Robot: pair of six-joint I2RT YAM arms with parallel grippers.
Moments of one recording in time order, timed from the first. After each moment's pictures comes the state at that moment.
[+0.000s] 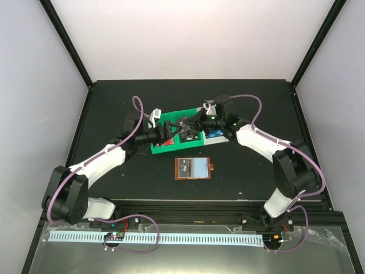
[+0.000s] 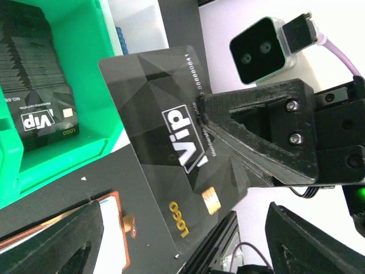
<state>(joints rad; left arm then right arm) -0.39 1.33 0.74 0.14 0.67 -0.93 0.52 1.66 1.12 0.01 -0.62 1.22</state>
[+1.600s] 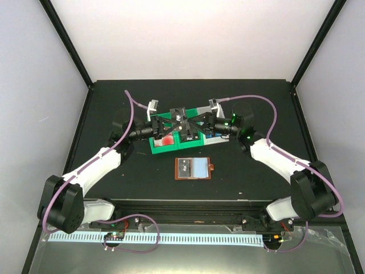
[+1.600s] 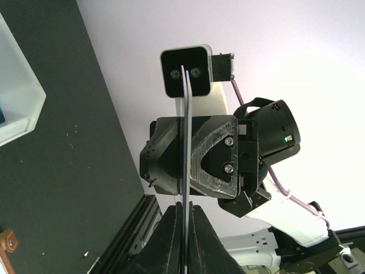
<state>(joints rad) -0.36 1.25 0.73 0.48 0.92 -1.19 0.49 1.41 0.87 0.42 -0.84 1.21</state>
